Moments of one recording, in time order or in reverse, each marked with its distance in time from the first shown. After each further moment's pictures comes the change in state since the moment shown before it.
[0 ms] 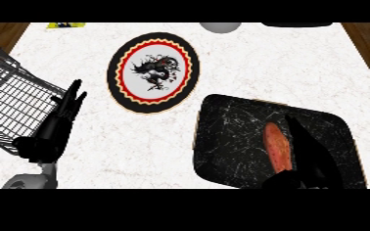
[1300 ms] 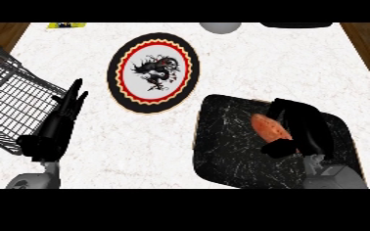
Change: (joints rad) left arm -0.005 -0.043 0.034 -0.004 -0.046 -0.010 0.017; right arm -0.187 -0.040 -0.048 0.214 0.124 -0.129 -0.464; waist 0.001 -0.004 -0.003
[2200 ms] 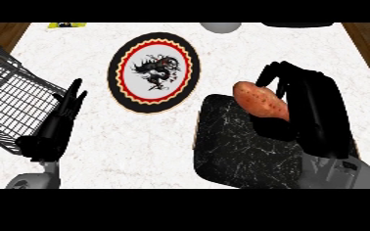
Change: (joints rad) left arm -0.001 -0.014 0.022 0.000 -0.021 -0.017 -0.008; right arm -0.229 0.087 0.015 -0.295 0.142 0.044 0.111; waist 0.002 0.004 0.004
